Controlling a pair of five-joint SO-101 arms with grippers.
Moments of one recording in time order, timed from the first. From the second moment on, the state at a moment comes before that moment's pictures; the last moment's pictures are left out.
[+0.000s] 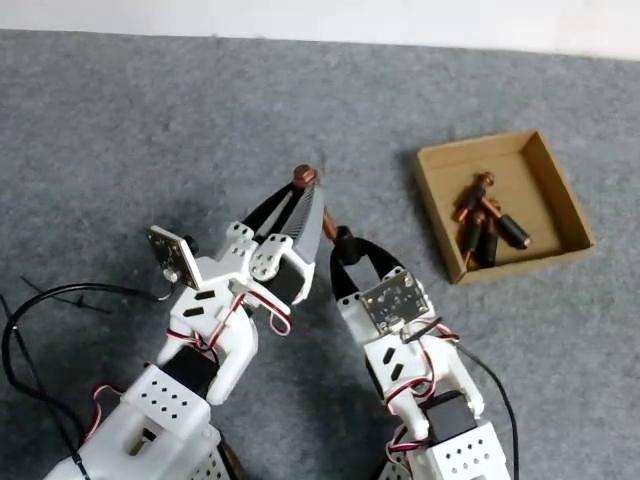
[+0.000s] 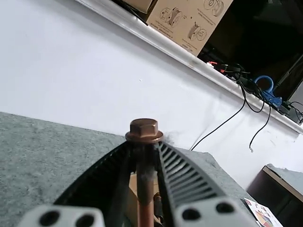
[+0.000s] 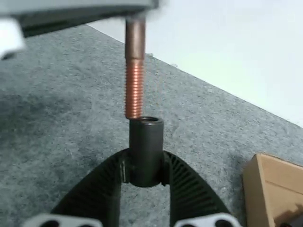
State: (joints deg) left arm 27.1 -62.7 84.4 -22.2 33.6; right arm -26.3 -102.0 95.9 23.7 16.6
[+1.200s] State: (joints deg) left arm 28.2 -63.8 93.4 -21.1 34.2; right arm -28.1 -102.0 95.9 24.0 16.6
